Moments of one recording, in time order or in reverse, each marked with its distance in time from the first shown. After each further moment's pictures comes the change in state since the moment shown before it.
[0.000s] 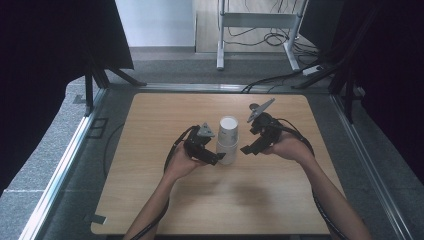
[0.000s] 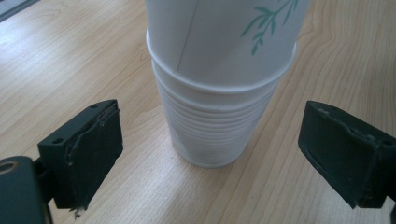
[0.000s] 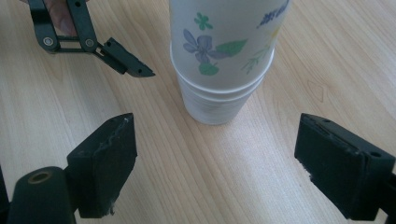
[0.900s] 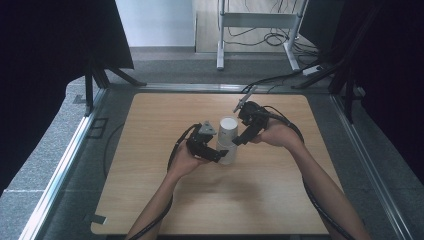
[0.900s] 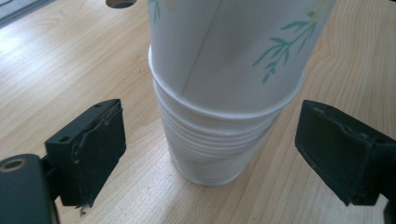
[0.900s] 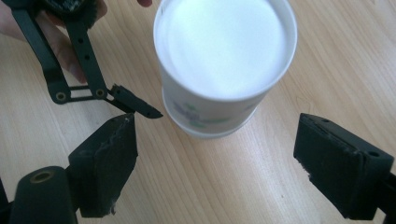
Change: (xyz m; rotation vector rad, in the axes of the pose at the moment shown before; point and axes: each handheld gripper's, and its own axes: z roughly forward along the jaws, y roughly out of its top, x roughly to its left) left arm 0.003 0.003 0.007 -0.039 -0.007 -0.017; right arm -0.002 0.049 0.003 0.096 -0.019 -0.025
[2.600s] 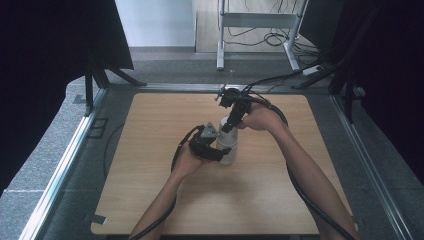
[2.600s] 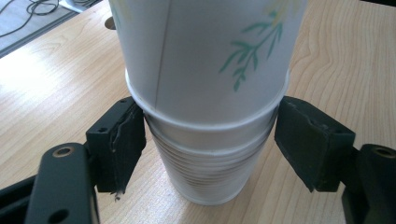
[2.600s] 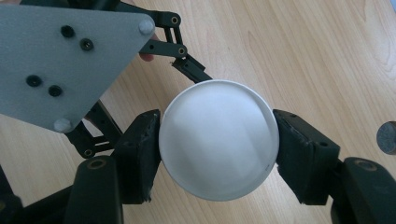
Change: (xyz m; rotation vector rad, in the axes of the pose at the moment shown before) left arm -0.008 0.000 0.006 -0.052 0.011 0.052; right arm 0.002 0.061 -0.004 0.128 -0.026 -0.033
